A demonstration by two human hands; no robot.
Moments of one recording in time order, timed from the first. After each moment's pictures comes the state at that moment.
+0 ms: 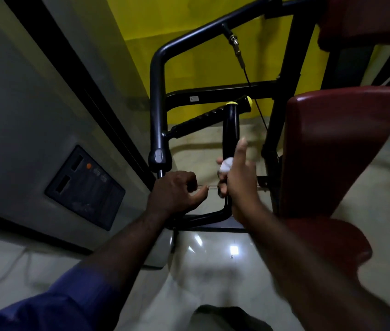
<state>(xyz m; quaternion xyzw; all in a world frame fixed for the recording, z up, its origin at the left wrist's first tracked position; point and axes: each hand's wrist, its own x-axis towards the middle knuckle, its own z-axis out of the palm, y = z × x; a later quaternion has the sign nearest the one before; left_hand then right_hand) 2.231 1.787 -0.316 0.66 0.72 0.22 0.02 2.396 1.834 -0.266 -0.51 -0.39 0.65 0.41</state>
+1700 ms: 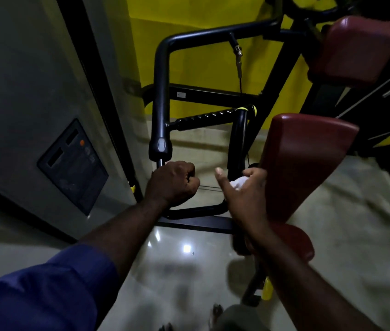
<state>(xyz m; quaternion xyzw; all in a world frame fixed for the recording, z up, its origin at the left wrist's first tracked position) 2.226 1.783 -0.308 0.65 0.71 0.26 0.08 2.414 1.787 -0.268 -0.62 -0.61 0.33 0.37</state>
